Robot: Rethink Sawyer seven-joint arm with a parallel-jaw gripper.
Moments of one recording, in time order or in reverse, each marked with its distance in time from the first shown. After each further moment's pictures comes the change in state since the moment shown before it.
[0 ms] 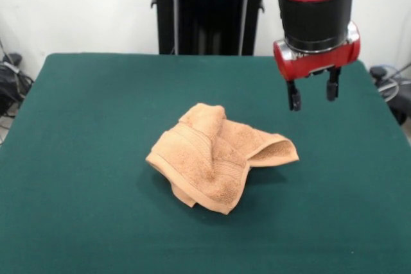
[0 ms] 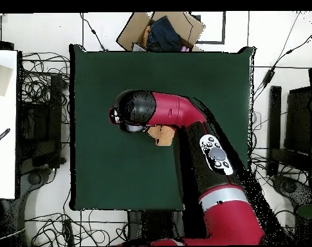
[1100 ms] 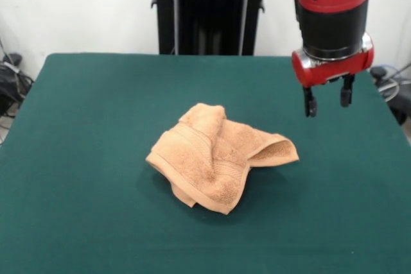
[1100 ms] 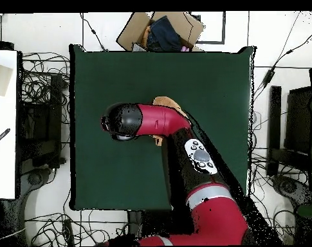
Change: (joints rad) arm 0.048 0.011 -0.011 0.100 0.000 -0.152 0.000
